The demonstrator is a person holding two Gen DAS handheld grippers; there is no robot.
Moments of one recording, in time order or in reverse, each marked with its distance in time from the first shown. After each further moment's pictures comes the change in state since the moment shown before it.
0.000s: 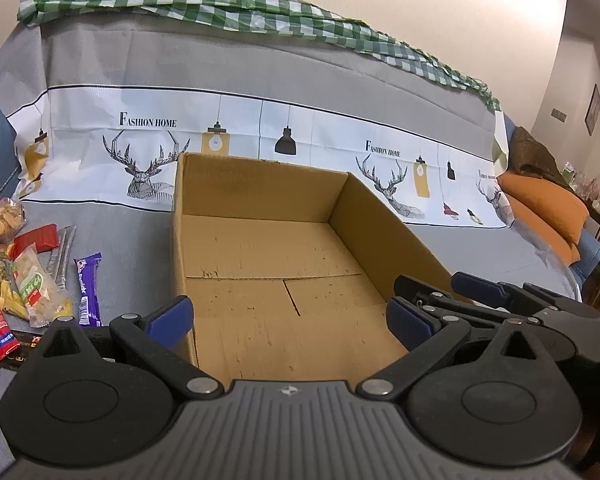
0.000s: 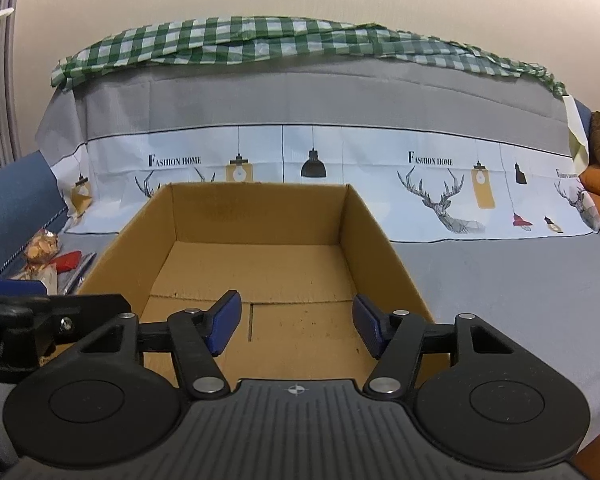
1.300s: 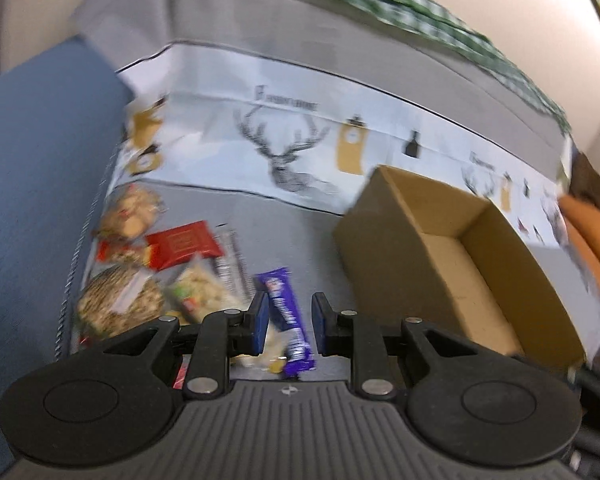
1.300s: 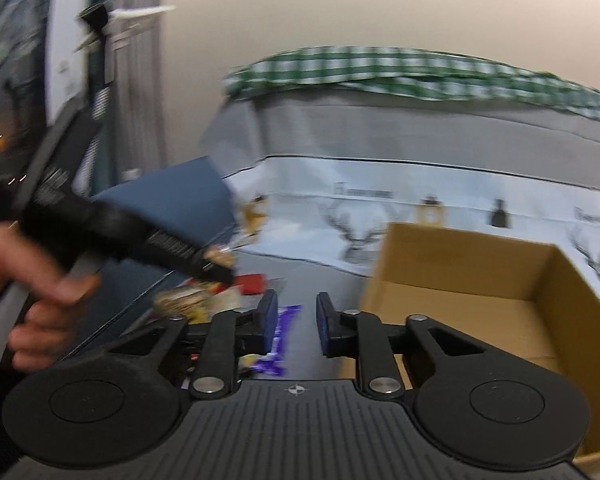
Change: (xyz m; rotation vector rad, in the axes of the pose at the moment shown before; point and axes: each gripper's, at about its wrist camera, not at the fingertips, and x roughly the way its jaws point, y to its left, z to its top) left arm 0.003 0.231 0.053 -0.151 0.140 0.094; right arm -0.018 0.167 0.014 -0.167 -0.094 0.435
